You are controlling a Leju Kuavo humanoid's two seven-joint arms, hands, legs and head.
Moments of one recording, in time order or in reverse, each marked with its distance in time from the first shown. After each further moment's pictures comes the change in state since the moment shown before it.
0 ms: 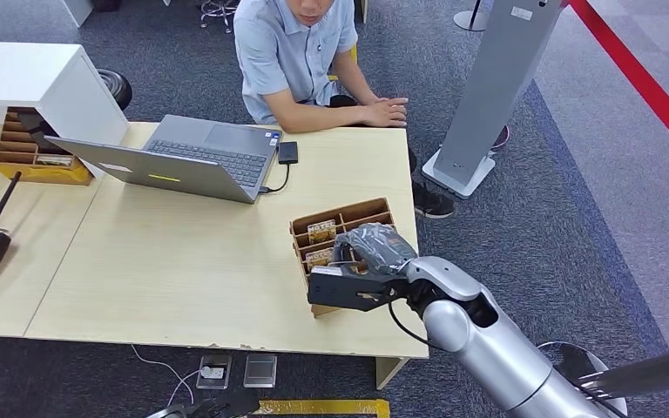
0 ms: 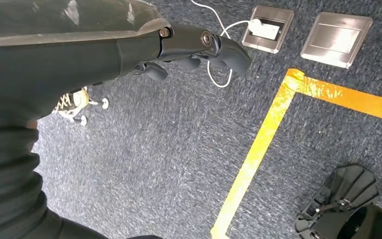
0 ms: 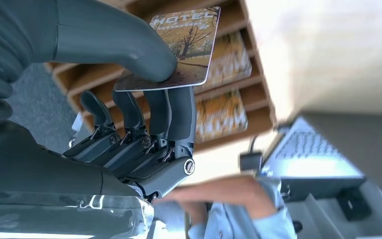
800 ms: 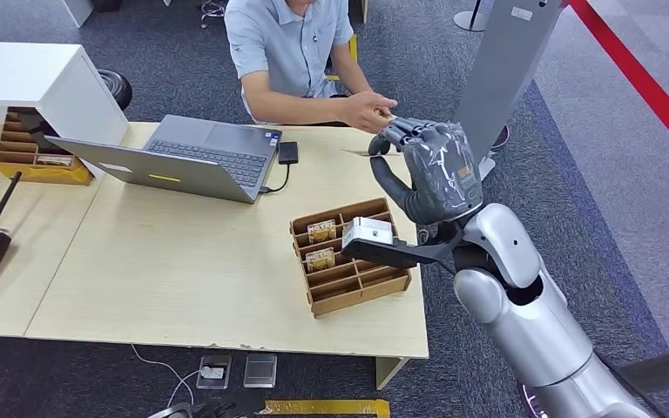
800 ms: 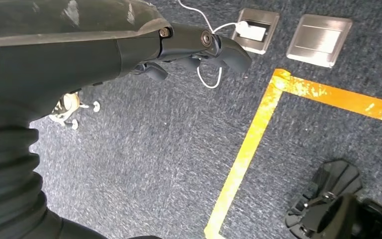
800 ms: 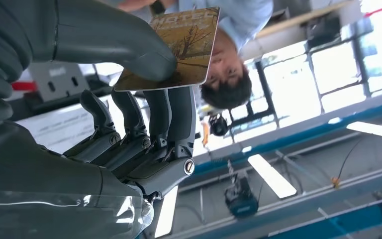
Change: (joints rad) left arm -0.015 -0.008 -0.054 0.000 0.035 -0.003 -0.016; right arm -0.055 -0.002 -0.168 -0.122 0.328 -0.544 -0.236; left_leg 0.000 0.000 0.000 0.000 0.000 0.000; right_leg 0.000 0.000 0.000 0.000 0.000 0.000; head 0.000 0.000
